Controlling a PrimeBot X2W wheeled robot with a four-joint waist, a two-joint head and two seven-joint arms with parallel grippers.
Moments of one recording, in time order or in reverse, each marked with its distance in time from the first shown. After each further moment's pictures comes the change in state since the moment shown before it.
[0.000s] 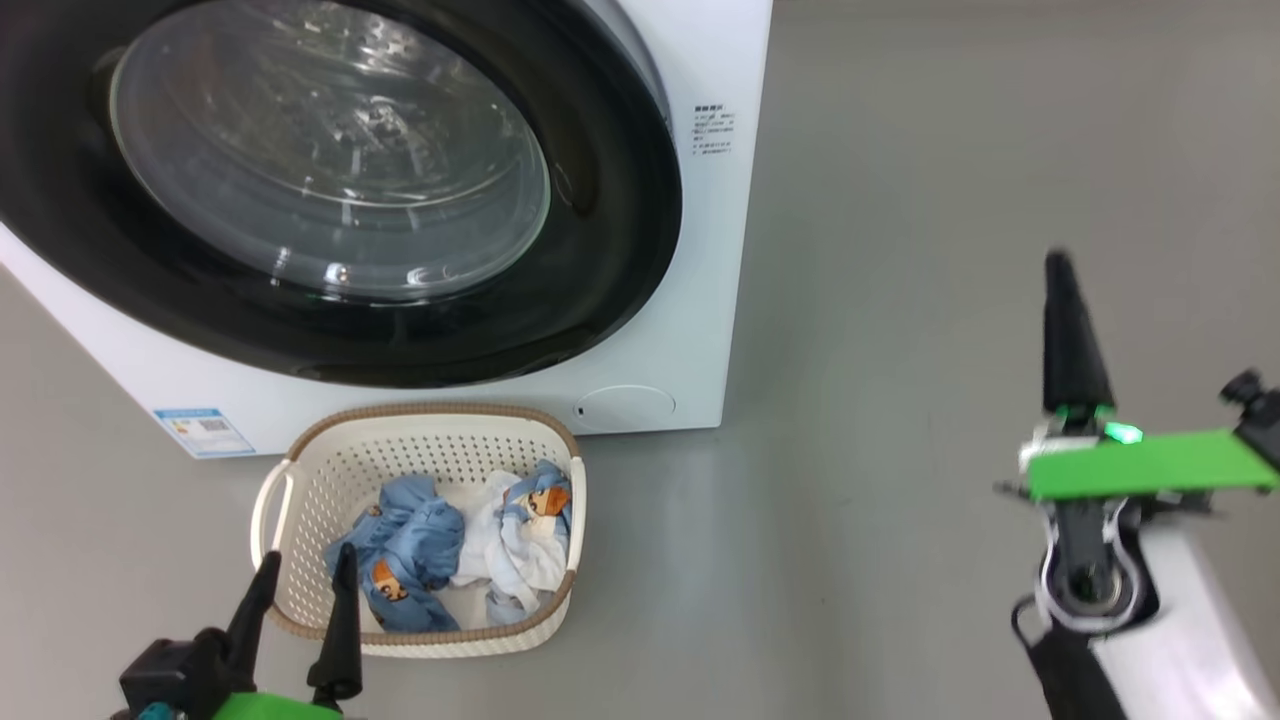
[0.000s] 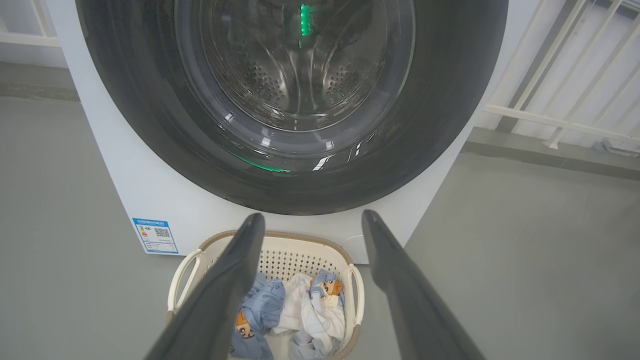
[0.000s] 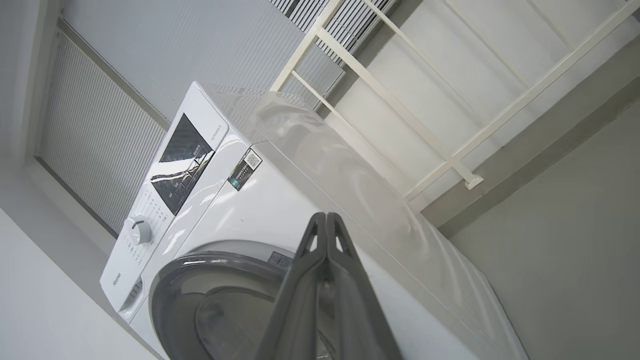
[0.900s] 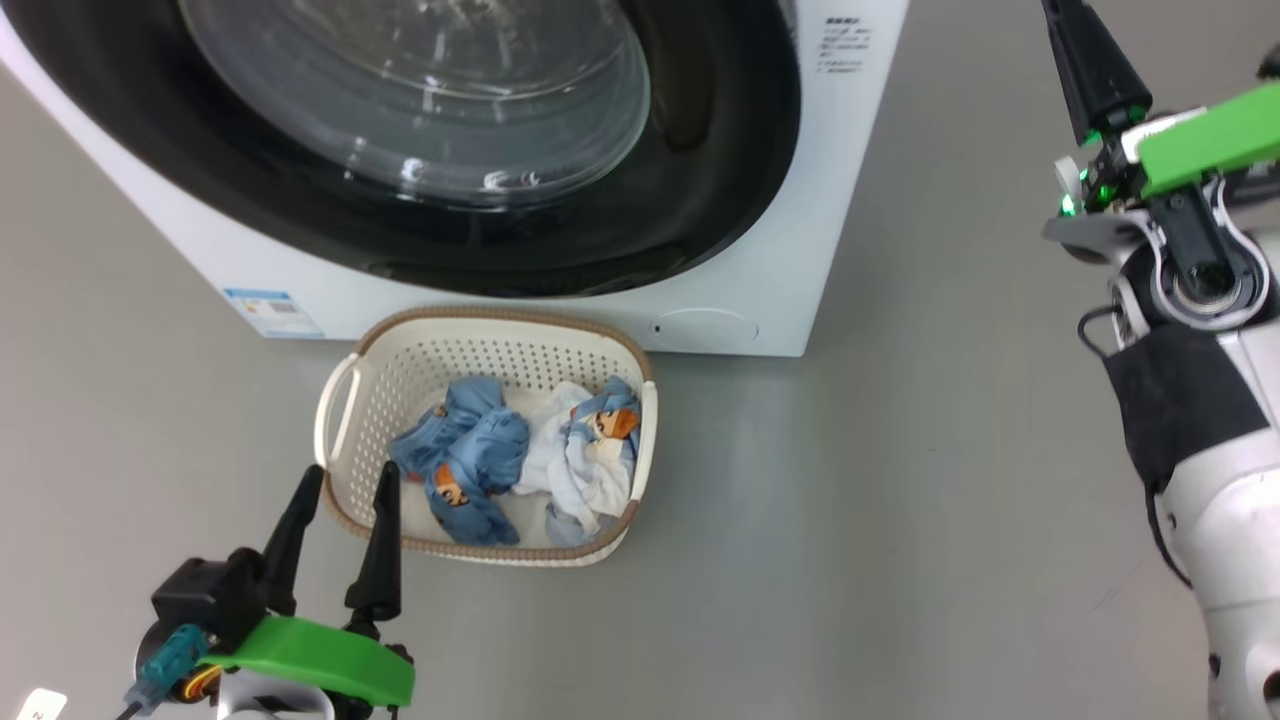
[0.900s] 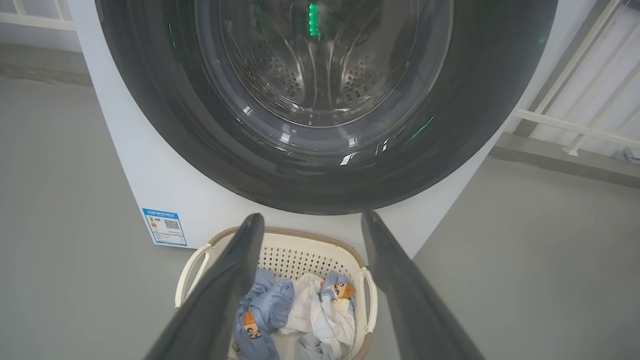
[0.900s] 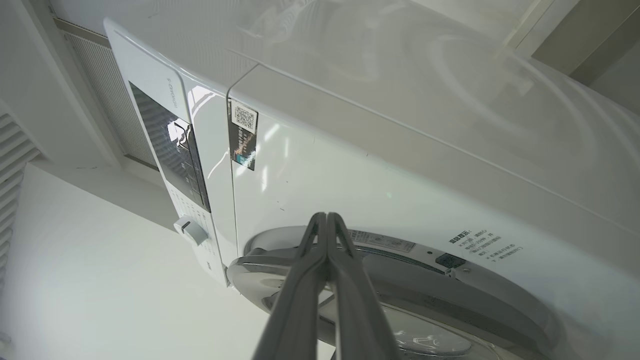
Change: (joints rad) left arm -0.129 -0.011 -0.073 0.003 -0.032 0.000 -0.001; right arm -0.545 -0.173 0.119 0.333 0.632 0.000 0.353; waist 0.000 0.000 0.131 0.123
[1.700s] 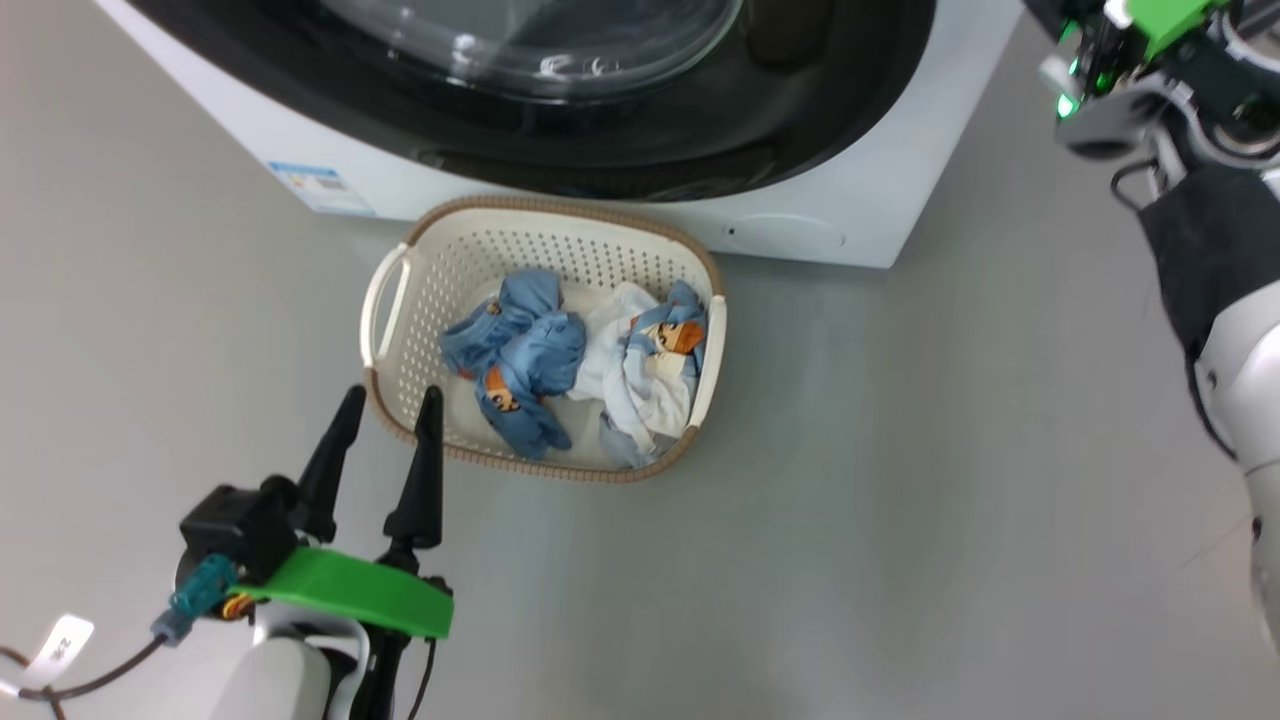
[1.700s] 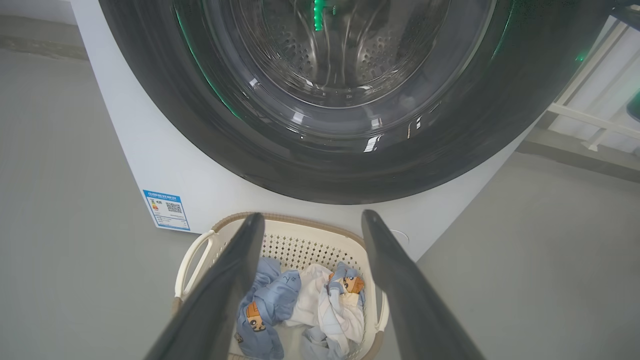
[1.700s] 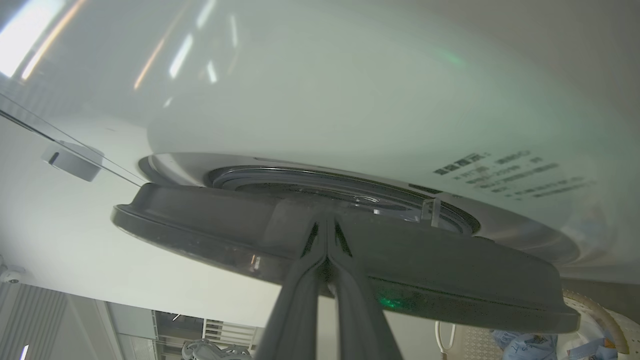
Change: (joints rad) left arm -0.113 -0.023 -0.061 -0.007 -0.028 0.000 0.000; right arm -0.314 -0.027 0.102 0.306 0.028 0.000 0.356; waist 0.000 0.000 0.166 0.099
